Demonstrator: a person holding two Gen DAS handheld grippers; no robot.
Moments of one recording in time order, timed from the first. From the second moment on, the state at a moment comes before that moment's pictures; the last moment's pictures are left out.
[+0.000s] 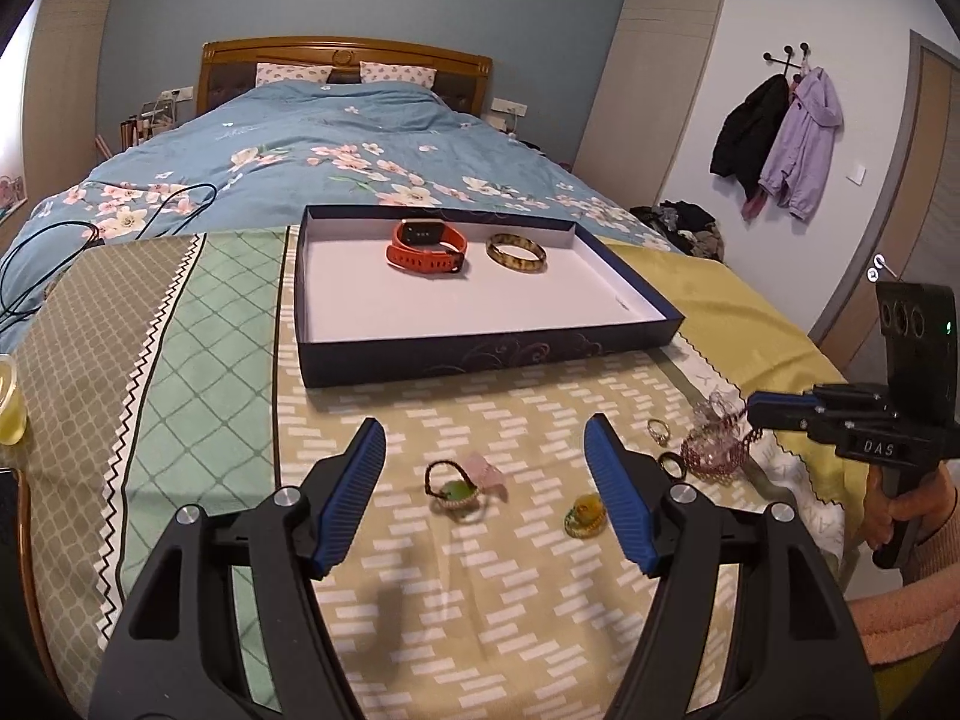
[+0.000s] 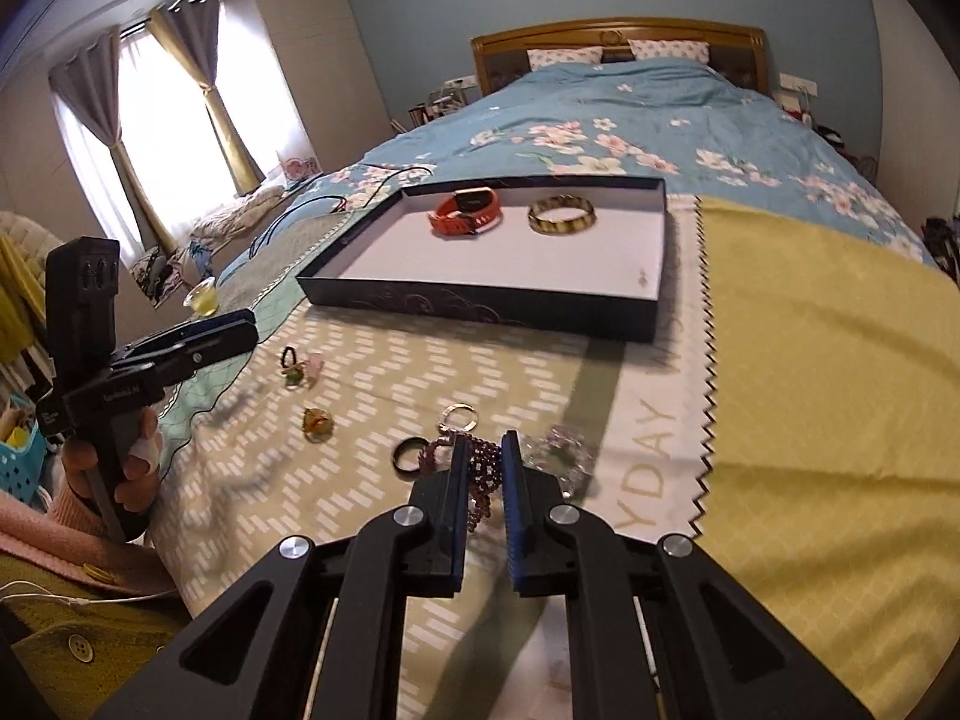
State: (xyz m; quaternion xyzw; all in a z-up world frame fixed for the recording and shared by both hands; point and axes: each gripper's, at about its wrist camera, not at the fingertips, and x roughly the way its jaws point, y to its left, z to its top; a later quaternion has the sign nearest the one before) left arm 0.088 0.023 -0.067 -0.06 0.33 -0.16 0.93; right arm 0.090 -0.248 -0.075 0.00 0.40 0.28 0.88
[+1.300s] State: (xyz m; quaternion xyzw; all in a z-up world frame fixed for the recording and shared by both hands) left arm 0.084 -0.015 -0.078 0.00 0.36 -0.21 0.91; right arm 0.096 -0.237 -0.051 0.02 0.34 0.30 0.89
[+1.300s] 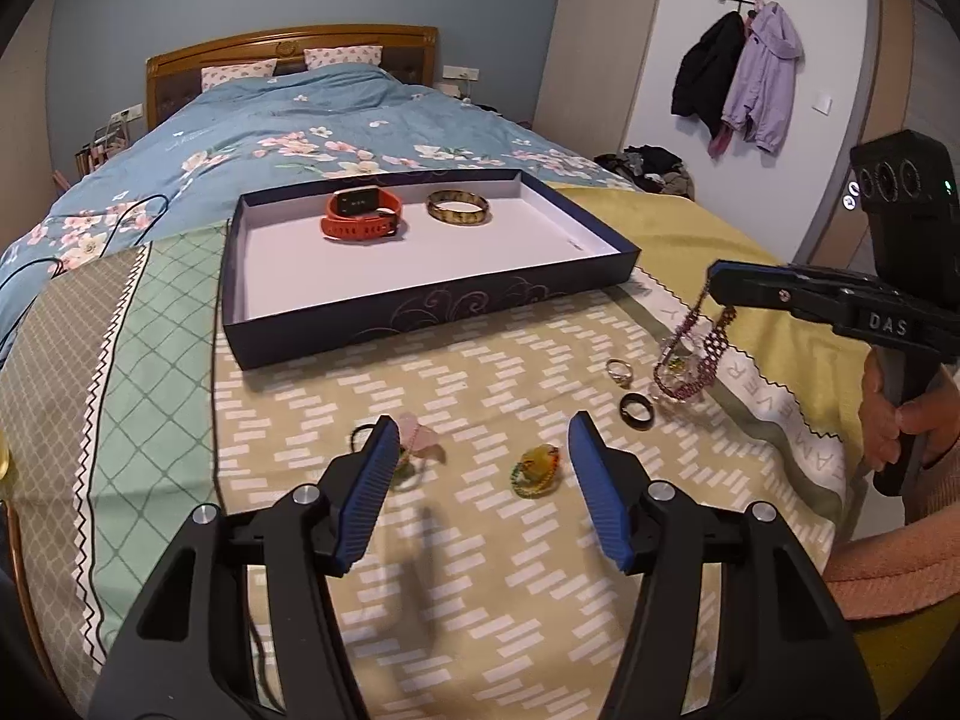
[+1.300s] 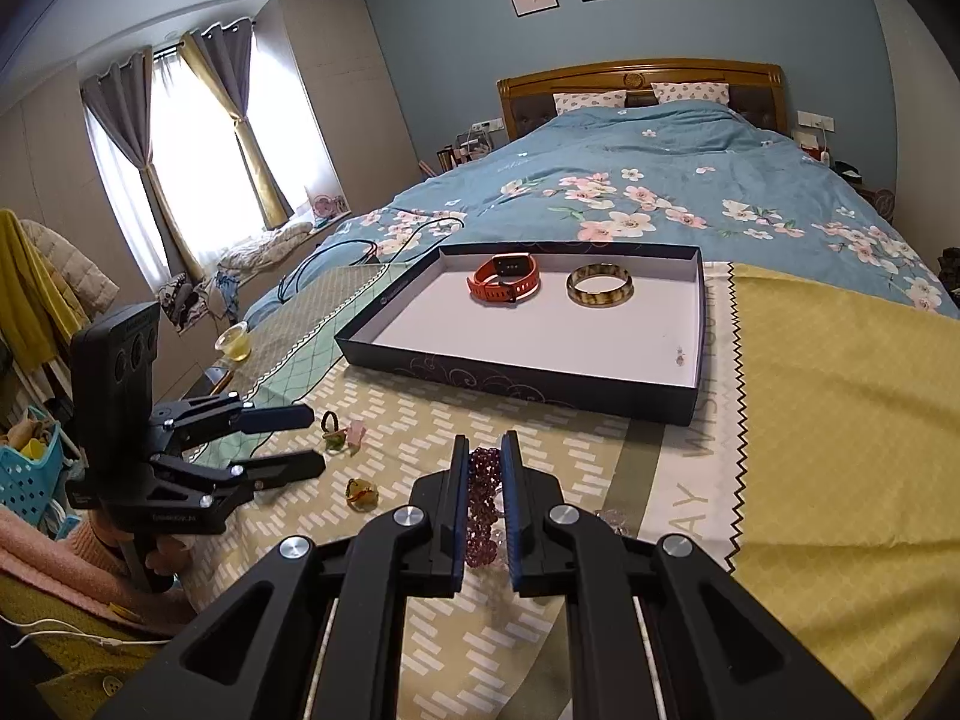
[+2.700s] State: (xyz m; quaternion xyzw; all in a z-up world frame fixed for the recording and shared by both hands) left arm 0.128 -0.088 -0.086 0.05 0.39 -0.26 0.88; right arm 0.124 -0.241 -0.035 0.03 0.31 0.32 0.89
